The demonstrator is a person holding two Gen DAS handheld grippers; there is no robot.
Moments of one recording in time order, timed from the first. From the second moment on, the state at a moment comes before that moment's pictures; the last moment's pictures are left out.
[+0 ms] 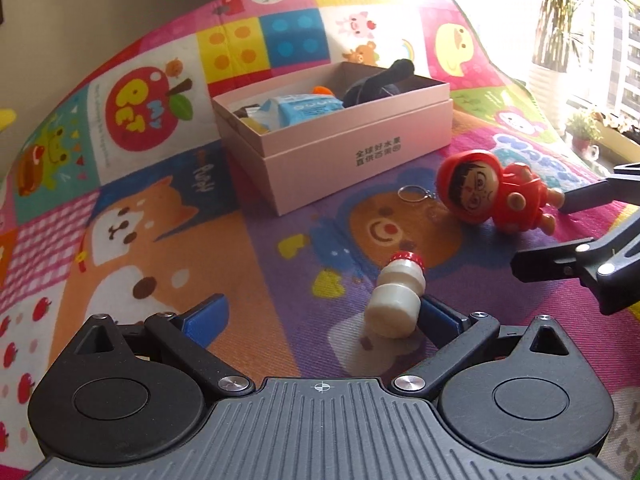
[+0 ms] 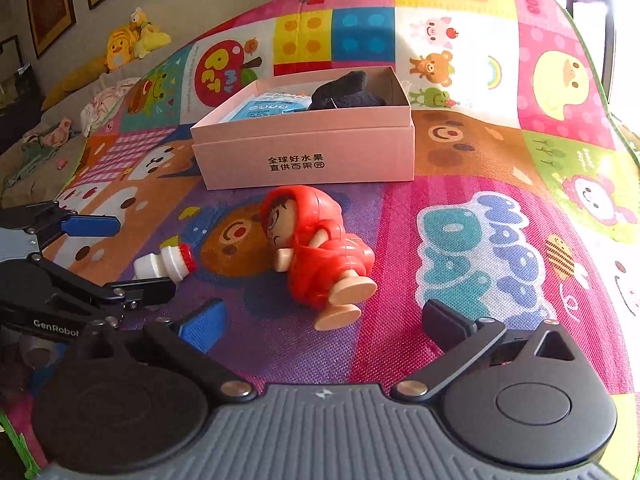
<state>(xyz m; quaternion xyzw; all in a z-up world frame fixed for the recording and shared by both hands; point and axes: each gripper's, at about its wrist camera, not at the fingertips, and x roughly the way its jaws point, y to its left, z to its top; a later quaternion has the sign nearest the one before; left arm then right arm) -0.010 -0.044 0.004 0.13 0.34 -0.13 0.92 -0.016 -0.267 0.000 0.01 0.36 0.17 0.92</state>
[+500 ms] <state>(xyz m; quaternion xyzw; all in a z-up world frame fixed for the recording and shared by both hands) -0.009 -0.029 0.002 0.10 0.35 -0.10 0.93 -0.017 -0.262 -0.001 -0.01 0.36 0.16 0.92</state>
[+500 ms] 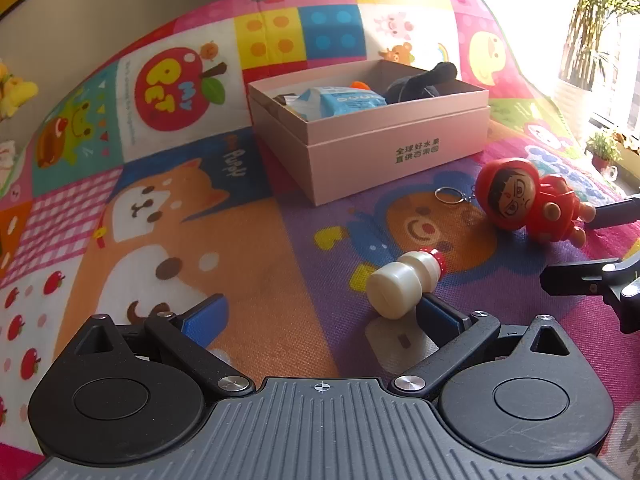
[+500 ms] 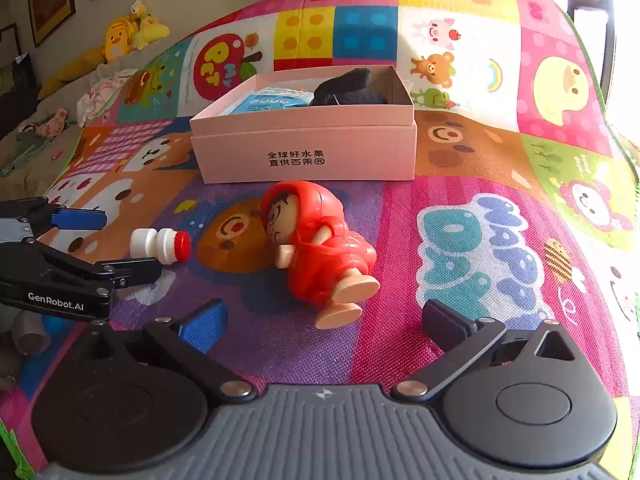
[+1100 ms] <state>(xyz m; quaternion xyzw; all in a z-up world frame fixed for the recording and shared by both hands) -0.012 -0.021 0.011 0.09 0.34 -0.09 0.93 -0.017 -0.262 -0.001 -0.01 0.36 0.16 0.92</state>
